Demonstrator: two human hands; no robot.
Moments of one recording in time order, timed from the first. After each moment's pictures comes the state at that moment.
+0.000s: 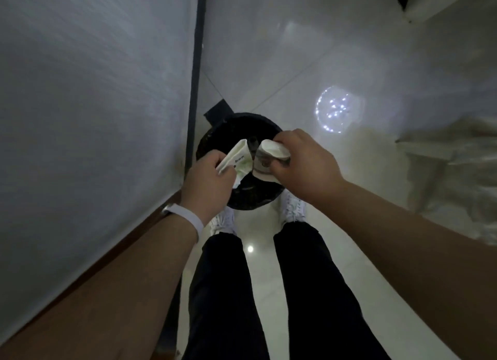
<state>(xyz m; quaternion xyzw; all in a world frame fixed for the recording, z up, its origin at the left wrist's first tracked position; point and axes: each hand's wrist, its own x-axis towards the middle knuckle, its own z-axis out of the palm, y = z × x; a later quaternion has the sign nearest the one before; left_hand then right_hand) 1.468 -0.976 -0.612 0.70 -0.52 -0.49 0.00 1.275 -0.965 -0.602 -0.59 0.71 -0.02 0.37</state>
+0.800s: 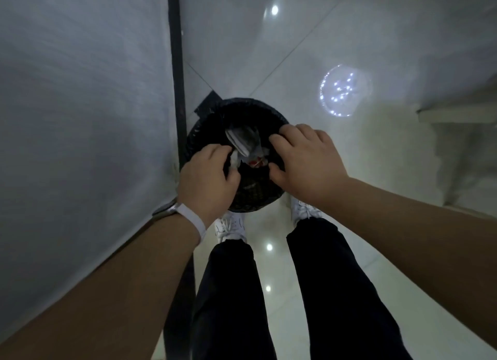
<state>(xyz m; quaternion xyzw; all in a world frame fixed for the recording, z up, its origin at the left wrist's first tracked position) 1.467 -0.962 -0.681 0.58 -0.74 -0.35 -0.04 1.270 -0.927 -0.681 -0.71 0.67 0.04 0.21</state>
